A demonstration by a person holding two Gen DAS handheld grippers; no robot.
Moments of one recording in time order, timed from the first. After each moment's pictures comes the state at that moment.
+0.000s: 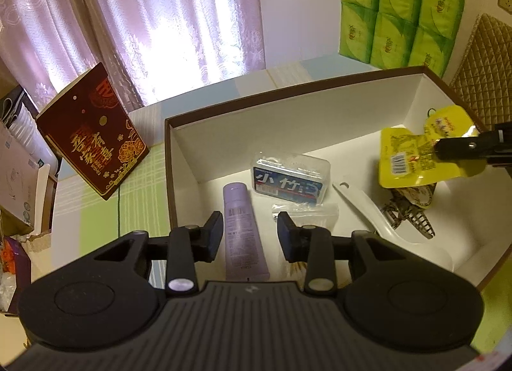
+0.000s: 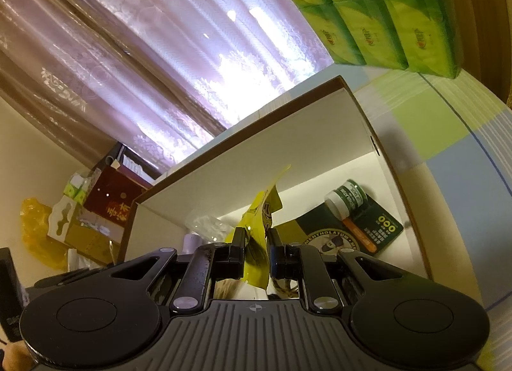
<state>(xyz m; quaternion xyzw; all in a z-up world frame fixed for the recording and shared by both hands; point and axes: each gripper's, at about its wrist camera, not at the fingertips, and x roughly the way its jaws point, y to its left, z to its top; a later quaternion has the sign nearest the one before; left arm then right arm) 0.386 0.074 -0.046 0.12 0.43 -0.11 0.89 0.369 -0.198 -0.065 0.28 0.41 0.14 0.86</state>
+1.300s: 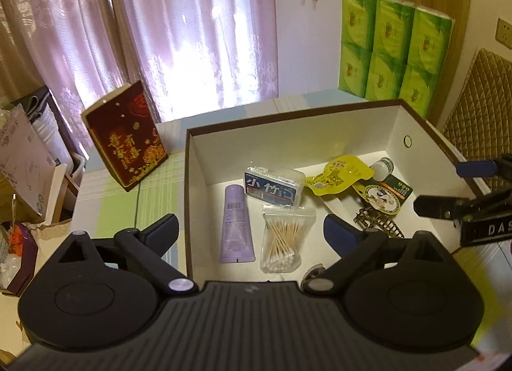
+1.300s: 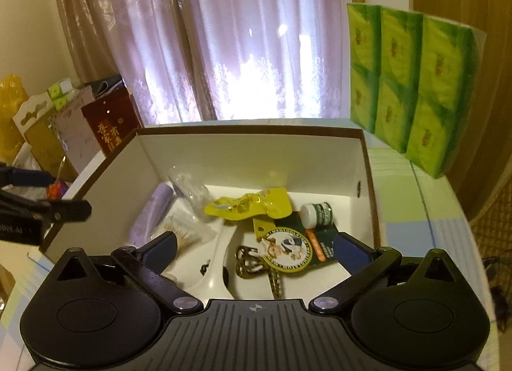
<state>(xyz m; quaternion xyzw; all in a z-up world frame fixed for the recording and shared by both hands) 0.313 0.074 -0.005 0.08 0.38 -0.08 0.92 0.300 -0.150 -0.042 0.01 0.36 0.15 0.92</state>
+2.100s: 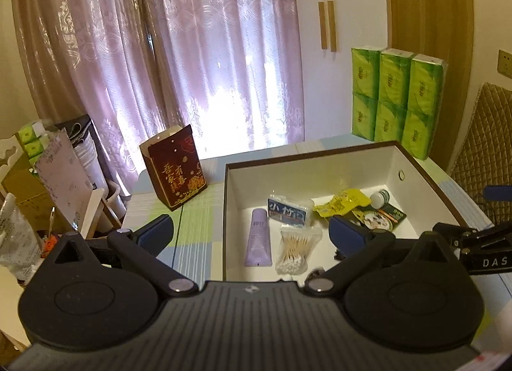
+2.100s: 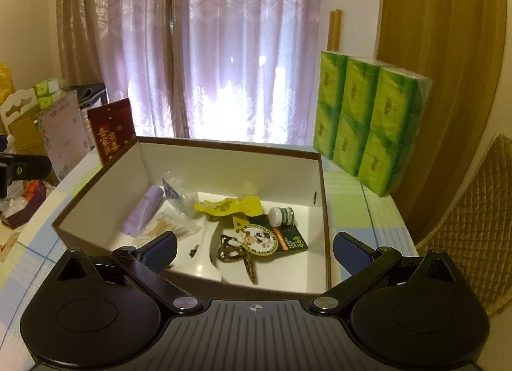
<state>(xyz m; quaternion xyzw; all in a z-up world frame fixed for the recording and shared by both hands) 0.221 0.076 0.051 0.08 0.30 -0.03 0.95 0.217 -0.146 -0.002 -0.04 0.31 0.09 0.95</state>
